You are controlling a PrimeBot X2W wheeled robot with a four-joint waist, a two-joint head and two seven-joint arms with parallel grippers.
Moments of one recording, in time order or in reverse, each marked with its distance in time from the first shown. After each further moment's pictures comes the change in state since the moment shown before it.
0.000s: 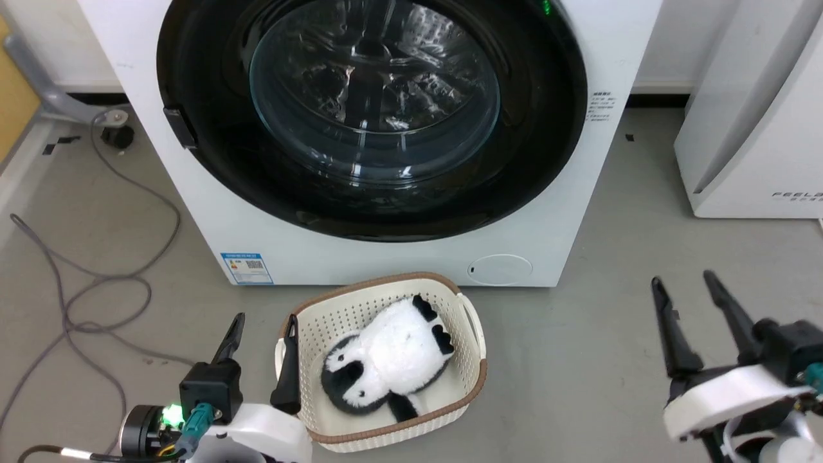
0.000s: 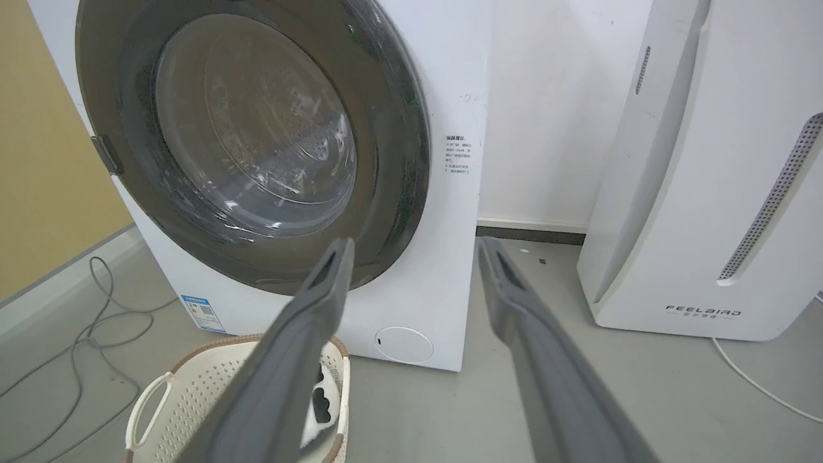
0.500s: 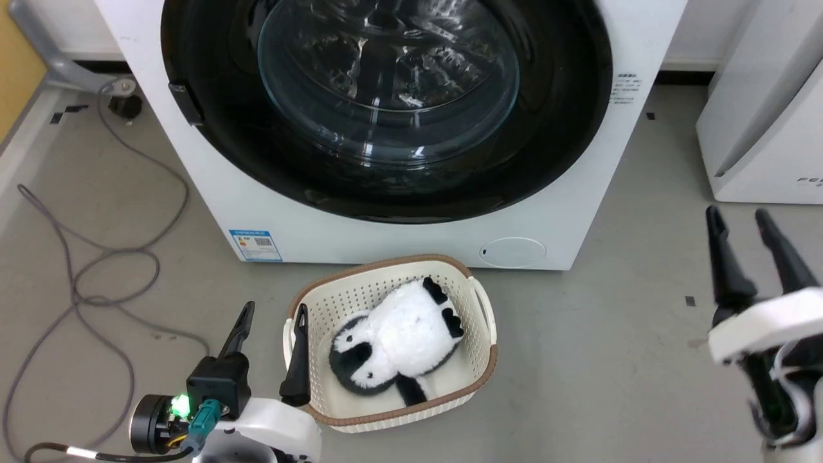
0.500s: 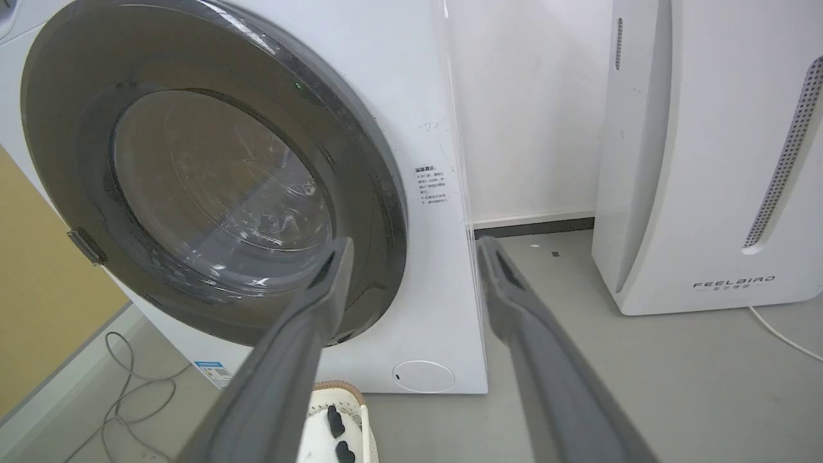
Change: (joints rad) left arm -0.025 0.000 -0.029 0.004 -0.012 0.009 -0.032; right arm -0.170 -0.031 -0.085 0.035 0.204 0.000 0.124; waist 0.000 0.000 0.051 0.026
